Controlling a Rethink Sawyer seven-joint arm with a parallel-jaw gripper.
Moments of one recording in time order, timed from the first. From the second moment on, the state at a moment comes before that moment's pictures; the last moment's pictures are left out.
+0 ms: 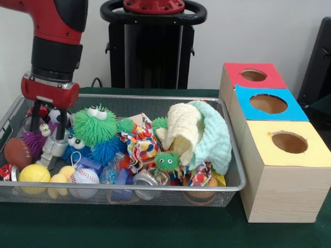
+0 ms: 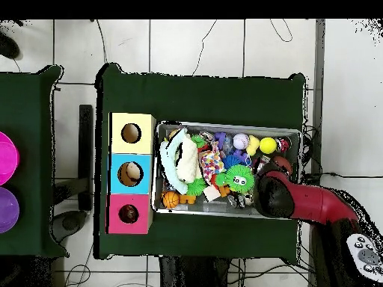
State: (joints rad) arm -0.67 -0.58 0.10 1.65 -0.55 0.14 1.89
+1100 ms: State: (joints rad) arm -0.67 -0.40 0.14 1.54 -0.59 0.04 1.89
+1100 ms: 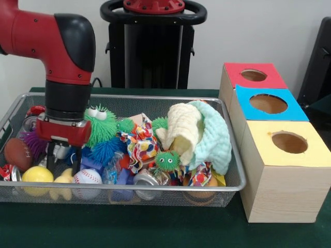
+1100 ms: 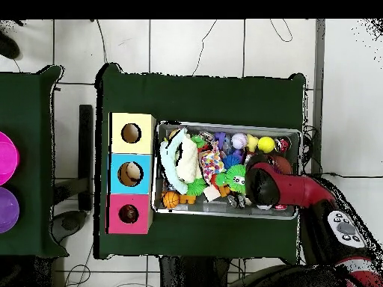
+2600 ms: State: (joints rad) arm -0.85 -0.38 0.36 1.57 -0.78 0.04 1.89
